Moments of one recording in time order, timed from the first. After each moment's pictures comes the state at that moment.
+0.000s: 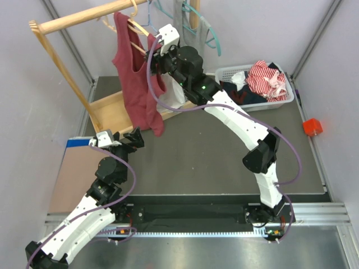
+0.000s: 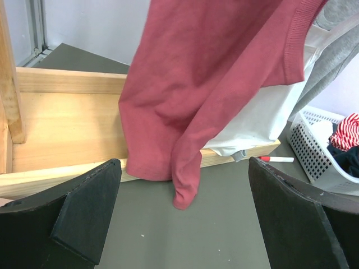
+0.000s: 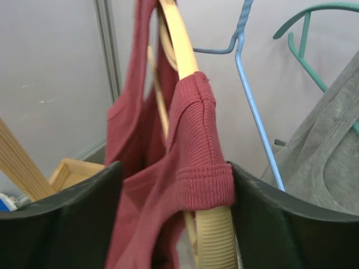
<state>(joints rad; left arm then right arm) -0.60 0.42 0.32 0.25 -0.66 -0.29 0.84 2.08 2.32 -0.11 0.16 -0.11</state>
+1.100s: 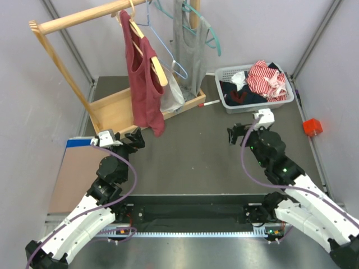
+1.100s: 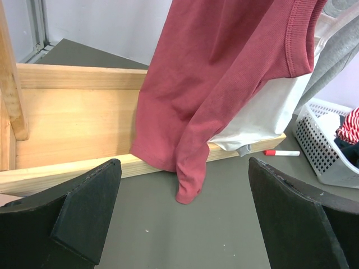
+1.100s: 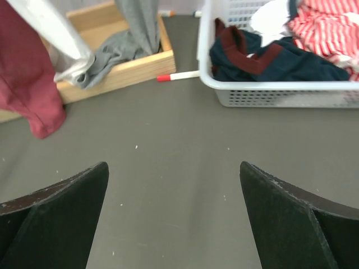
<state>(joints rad) -0.60 0.43 0.32 0.23 -0.66 -0.29 0.61 0.78 0.65 -0.07 0.33 0.17</state>
